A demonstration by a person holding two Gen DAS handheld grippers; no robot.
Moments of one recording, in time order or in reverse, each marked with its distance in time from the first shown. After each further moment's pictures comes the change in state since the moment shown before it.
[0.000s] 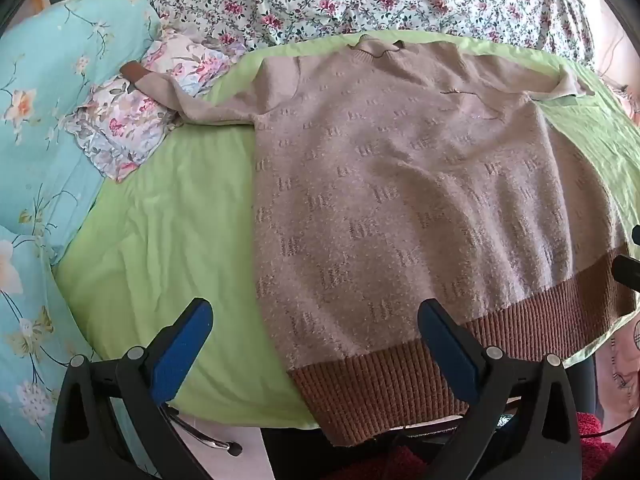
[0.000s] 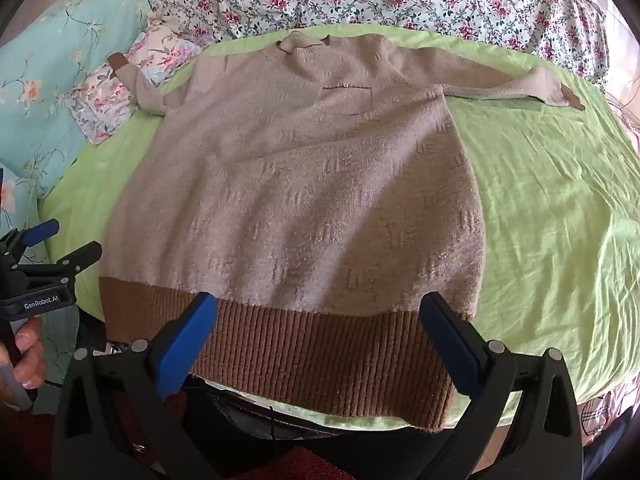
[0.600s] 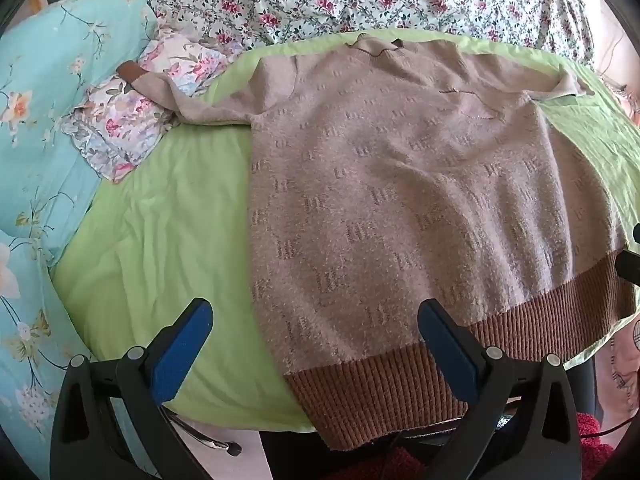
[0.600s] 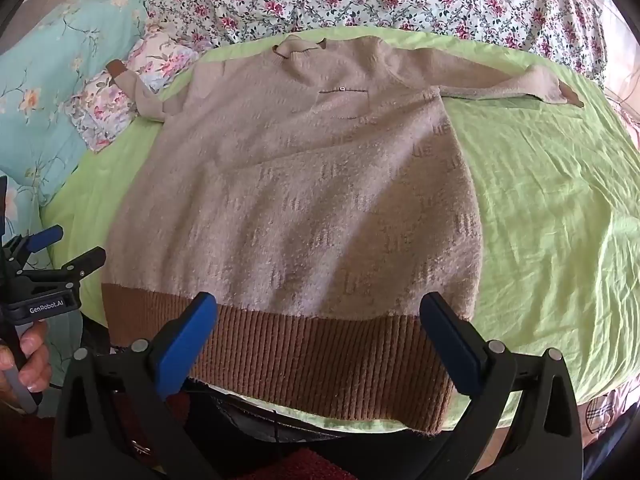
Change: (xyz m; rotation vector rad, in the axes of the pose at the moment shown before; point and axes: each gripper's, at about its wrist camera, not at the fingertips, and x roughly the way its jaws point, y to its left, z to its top) left arm 0.003 -0.001 0.003 0.017 0.015 0.006; right arm -0.003 0.000 0.003 0.023 -0.026 0.012
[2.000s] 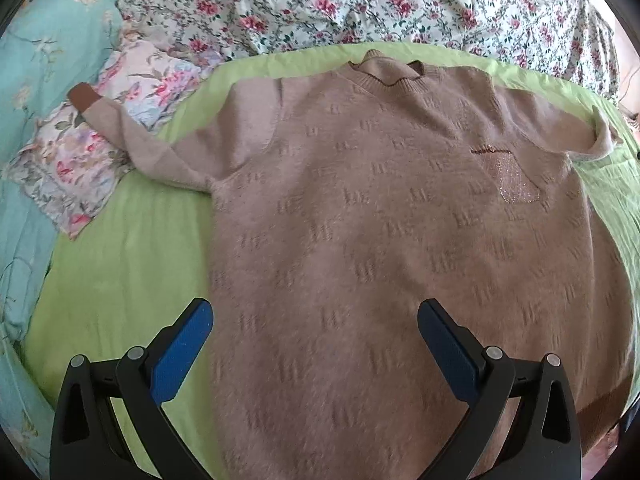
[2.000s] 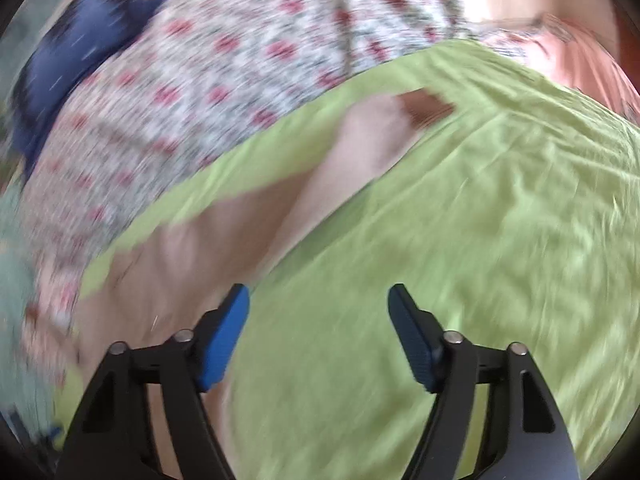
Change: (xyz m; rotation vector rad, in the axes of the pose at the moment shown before) left arm 0.087 -0.007 0.127 -0.005 0.018 0.016; right arm 0.029 -0.319 0.158 0.594 -0.292 -0.126
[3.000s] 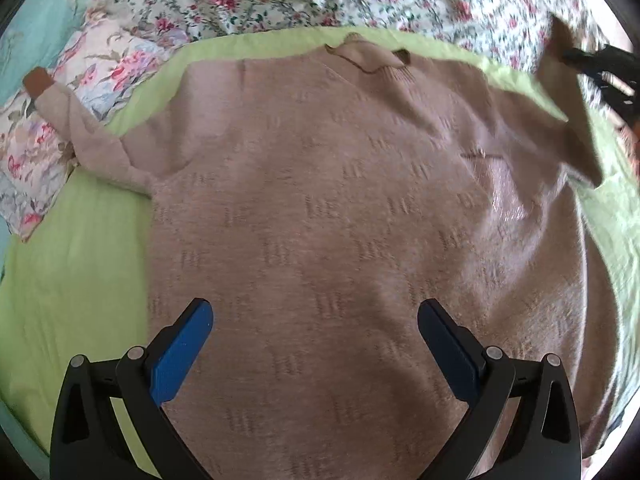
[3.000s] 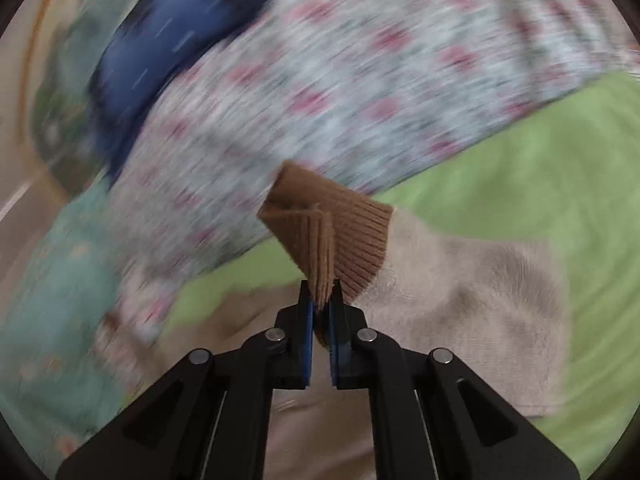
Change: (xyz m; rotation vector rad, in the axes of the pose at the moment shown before) left arm 0.039 -0.002 0.022 -0.058 0.044 -0.176; right arm 0.065 0.212 0.016 -0.194 0.123 0.537
